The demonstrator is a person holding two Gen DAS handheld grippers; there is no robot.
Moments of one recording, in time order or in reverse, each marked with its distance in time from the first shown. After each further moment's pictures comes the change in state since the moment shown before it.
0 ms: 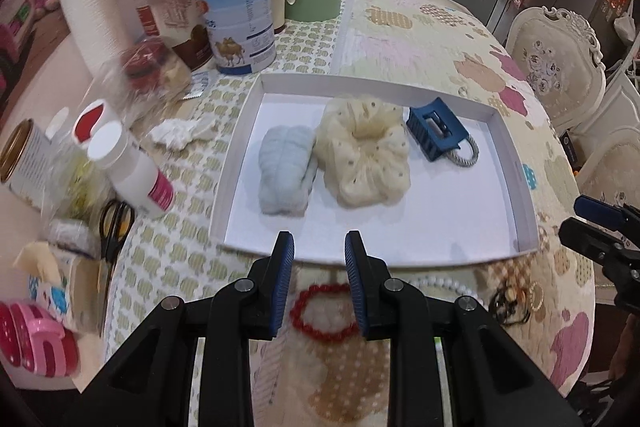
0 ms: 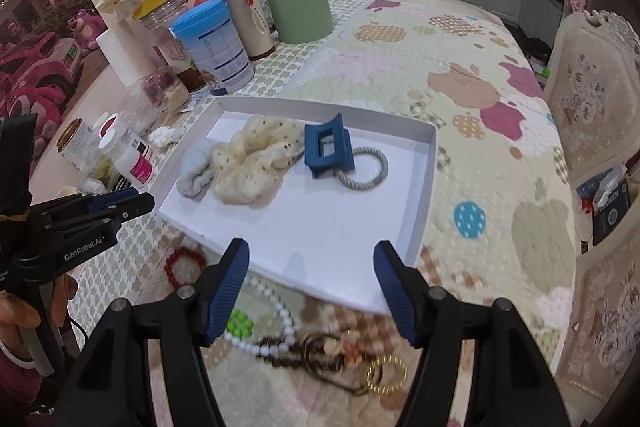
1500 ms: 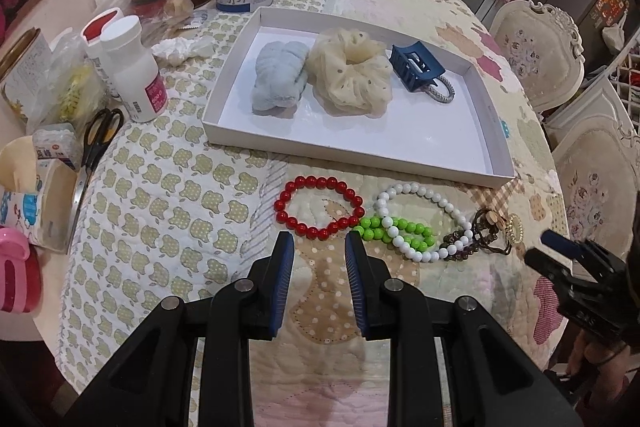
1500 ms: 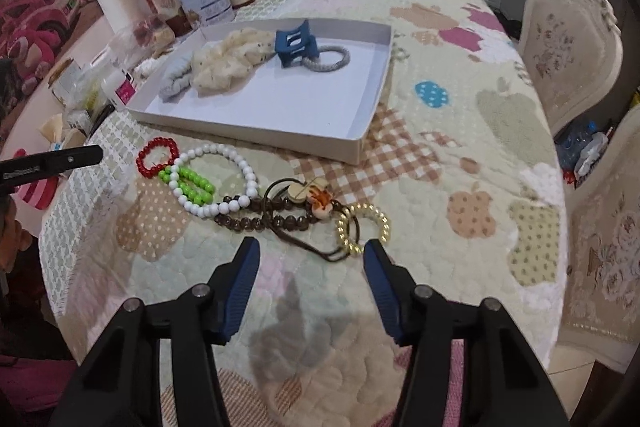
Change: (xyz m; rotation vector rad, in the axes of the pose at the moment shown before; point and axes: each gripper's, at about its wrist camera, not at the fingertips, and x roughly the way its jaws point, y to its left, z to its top) left arm -0.011 0.010 -0.071 -0.064 0.087 -0.114; right arm 0.001 -0.016 -0.112 -0.004 0.045 -0.075
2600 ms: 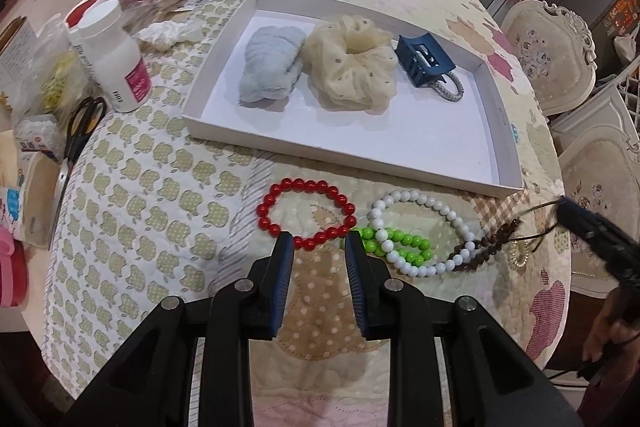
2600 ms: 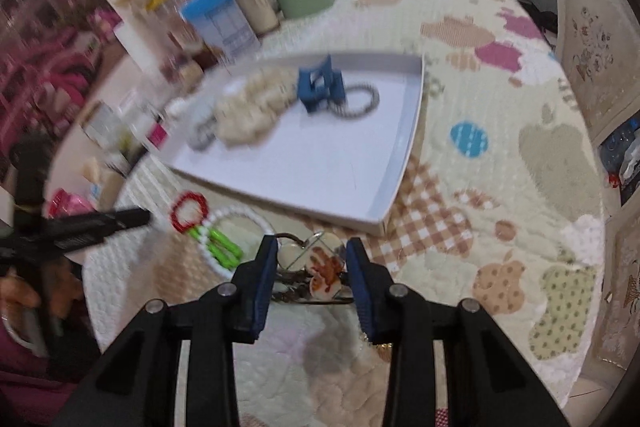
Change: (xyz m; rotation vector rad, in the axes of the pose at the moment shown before) left arm 0.024 -0.010 0.015 -0.039 0.053 -0.002; right arm -0.008 -0.028 0.051 0.058 -0.060 0.221
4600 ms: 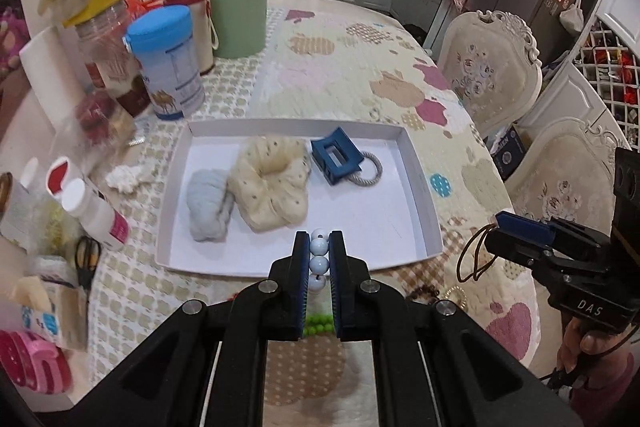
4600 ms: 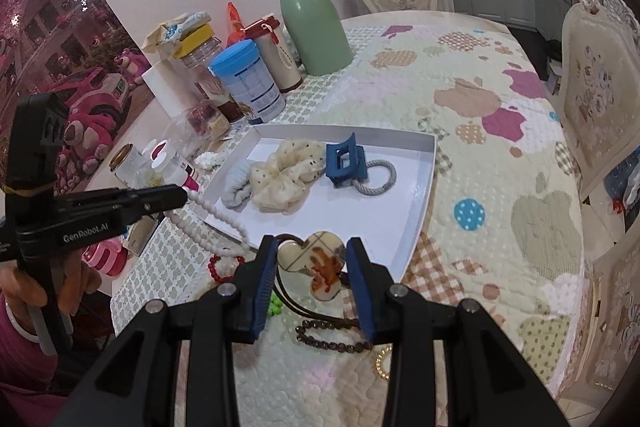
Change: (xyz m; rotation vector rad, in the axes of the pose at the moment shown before) left arm -0.073 -0.071 0.068 0.210 -0.173 -0.045; right arm -0.035 0.023 0.043 -0.034 -0.101 0.028
